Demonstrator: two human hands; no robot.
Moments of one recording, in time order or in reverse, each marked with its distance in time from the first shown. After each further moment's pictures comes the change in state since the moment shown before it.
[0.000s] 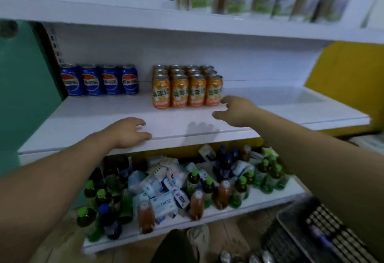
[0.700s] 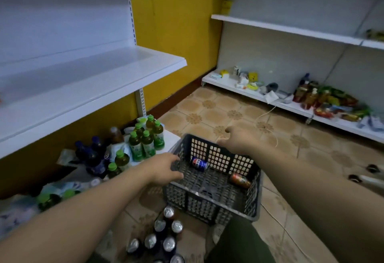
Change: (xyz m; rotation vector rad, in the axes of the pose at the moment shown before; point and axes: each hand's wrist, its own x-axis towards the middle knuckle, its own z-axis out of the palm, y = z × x) left_hand -0.045 0.409 0.277 0.249 -0.571 0.825; right_hand -0.258 0.375 0.038 0.106 0.020 0.899
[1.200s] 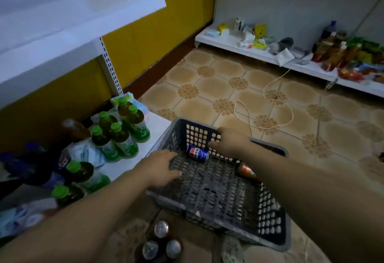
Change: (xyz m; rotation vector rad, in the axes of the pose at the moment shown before) left_hand 0.243 -0.066 0.062 0.067 -0.073 -0.040; right_hand 0.238 0.041 0.130 0.070 -0.200 0.029
